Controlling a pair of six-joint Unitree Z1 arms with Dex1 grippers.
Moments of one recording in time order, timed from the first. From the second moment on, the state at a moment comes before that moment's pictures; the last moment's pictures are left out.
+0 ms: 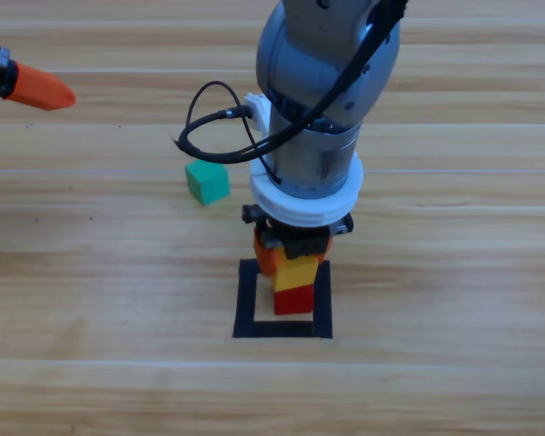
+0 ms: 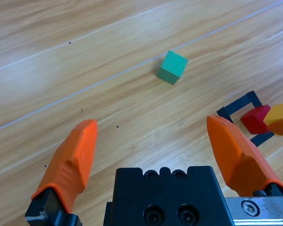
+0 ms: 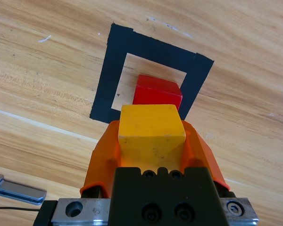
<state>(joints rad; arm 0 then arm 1) -0.10 1.47 -0.98 0.30 -0.35 0.10 1.01 2.39 -2.12 1.17 -0.03 0.68</state>
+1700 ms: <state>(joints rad) -0.36 1.97 -1.62 0.66 -0.07 0.19 0.75 1.95 -1.78 1.19 -0.08 0.58</state>
